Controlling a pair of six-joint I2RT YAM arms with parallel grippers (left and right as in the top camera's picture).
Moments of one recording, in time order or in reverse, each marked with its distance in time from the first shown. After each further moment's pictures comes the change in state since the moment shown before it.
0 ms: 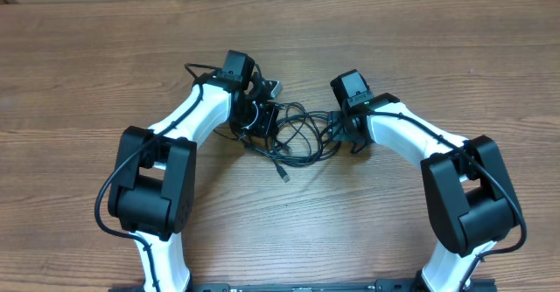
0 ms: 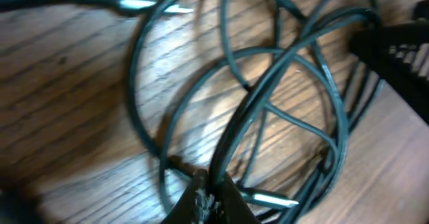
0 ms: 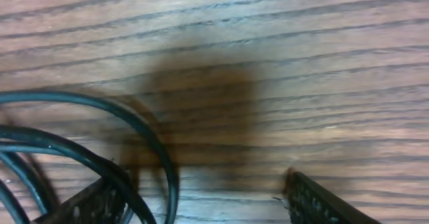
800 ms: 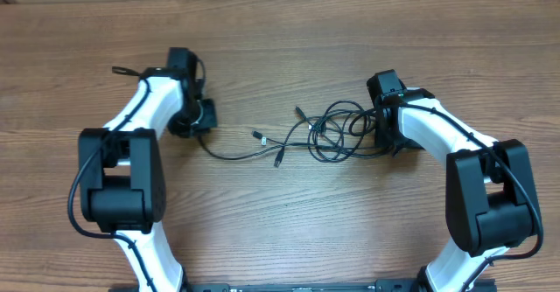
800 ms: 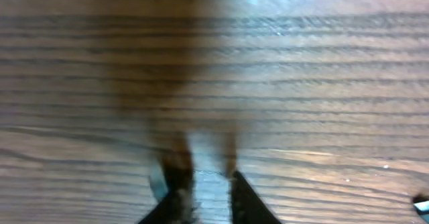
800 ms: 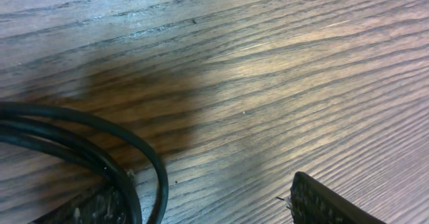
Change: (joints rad) left arm 0.253 0.001 0.018 -0.148 -0.390 -0.210; right arm -0.169 -0.034 -0.026 -0.199 0.285 0.004
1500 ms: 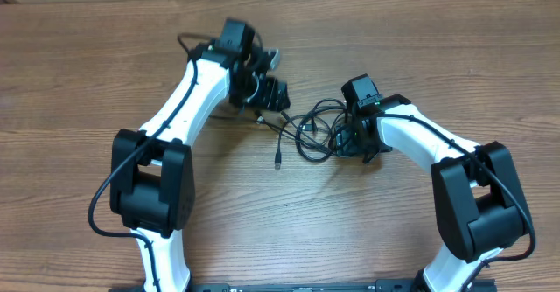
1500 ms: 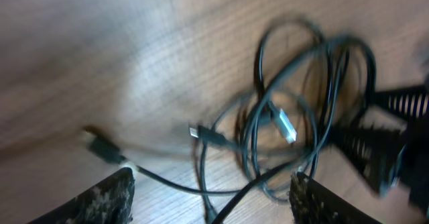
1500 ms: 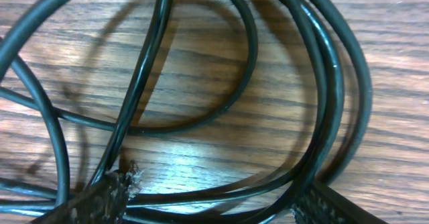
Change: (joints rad) left arm -0.261 0.019 0.294 -0.052 0.315 0.154; right arm 0.132 -0.007 -0.008 0.069 -0.396 -0.135
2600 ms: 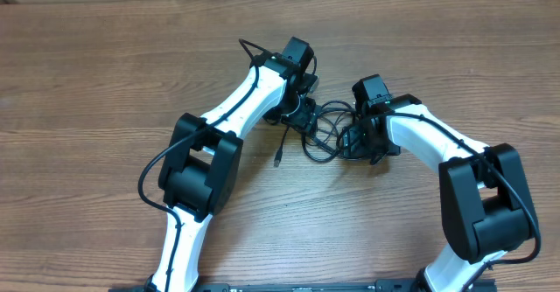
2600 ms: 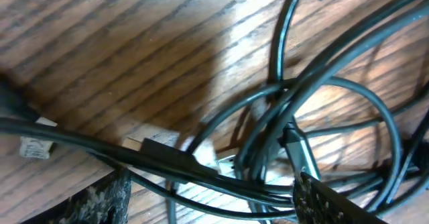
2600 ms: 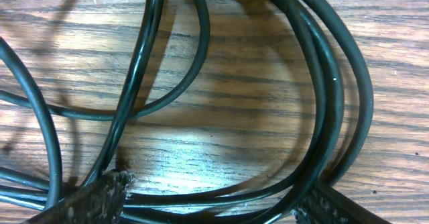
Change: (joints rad) left arm -0.202 0.212 0.113 -0.057 -0.213 -0.022; right arm -0.053 -0.014 -0.022 -0.024 -0.024 -0.004
